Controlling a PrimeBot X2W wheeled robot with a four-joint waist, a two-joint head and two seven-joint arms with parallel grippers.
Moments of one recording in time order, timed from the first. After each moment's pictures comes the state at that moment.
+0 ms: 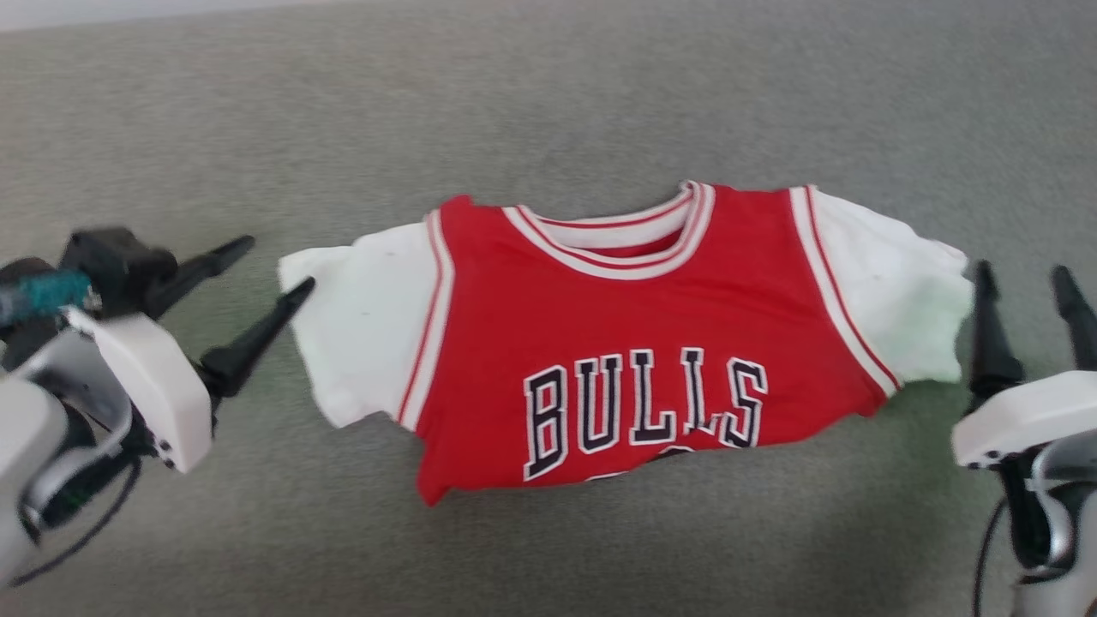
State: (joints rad) left arm -0.67 0.96 -0.86 0.10 -0.88 -0.13 -0.03; right arm -0.22 -0.05 -0.29 0.03 0.12 0.13 0.10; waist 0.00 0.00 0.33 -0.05
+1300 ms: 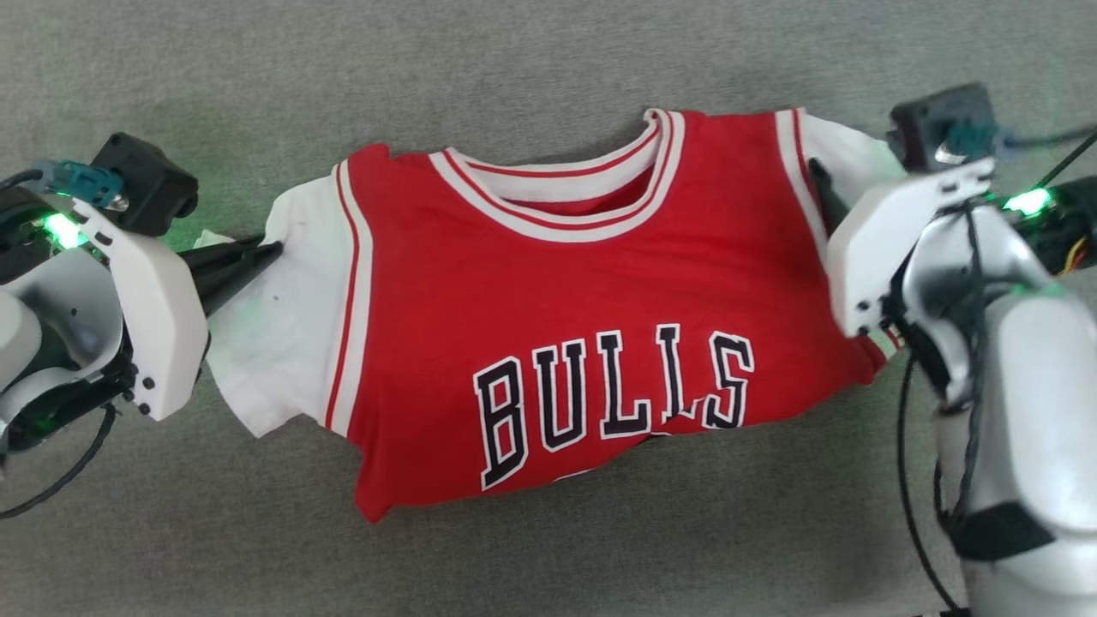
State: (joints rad) left arm -1.09 1.05 -1.27 0.12 -1.12 -0.13 0.24; right arm -0.57 -0.09 0.05 0.06 -0.03 0.13 0.62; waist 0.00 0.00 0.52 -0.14
